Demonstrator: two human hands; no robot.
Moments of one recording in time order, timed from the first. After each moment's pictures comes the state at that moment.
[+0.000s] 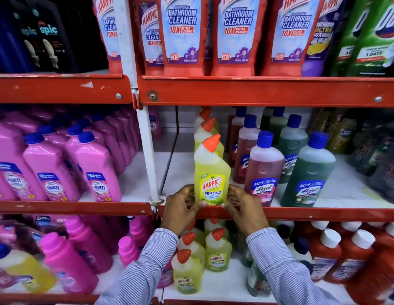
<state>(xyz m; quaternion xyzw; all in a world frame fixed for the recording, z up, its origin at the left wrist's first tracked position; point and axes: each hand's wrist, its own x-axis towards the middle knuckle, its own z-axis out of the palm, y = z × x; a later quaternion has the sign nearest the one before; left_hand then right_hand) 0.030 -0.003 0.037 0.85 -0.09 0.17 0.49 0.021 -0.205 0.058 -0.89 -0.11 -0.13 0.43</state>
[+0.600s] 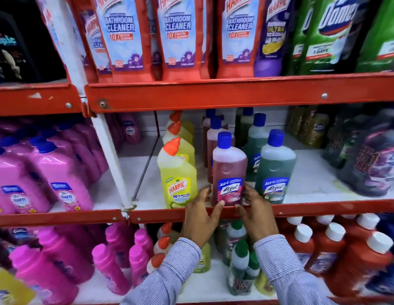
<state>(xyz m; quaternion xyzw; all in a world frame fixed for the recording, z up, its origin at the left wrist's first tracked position) 0.013 -0.133 0.042 0.86 -0.11 0.21 0.46 0.007 -0.299 0.053 -0.89 -0.06 -0.23 0.40</state>
